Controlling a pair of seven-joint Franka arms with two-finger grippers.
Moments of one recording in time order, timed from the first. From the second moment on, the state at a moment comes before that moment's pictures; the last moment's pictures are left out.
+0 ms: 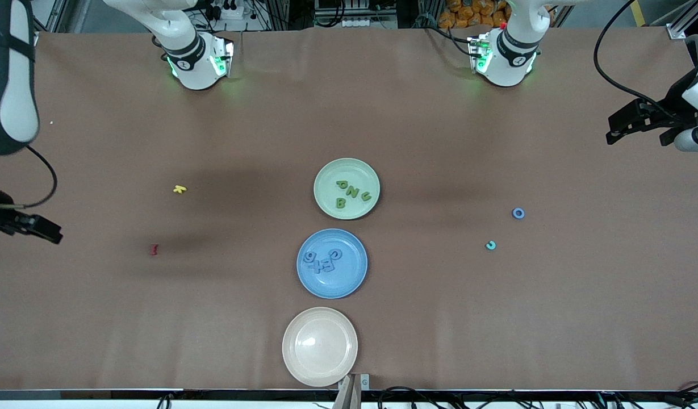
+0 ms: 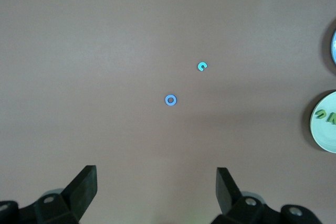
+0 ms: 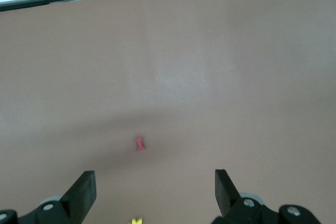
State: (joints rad) left arm -0.04 -0.02 -0.02 -1.55 0.00 1.52 -0.02; right arm -0.01 0.25 -0.14 -1.55 -0.05 1.92 0.07
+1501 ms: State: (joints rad) left arm -0.05 -0.05 -0.03 -1.53 0.00 1.52 -0.09; right arm 0.05 0.05 -0.11 -1.50 -0.06 1.56 0.12
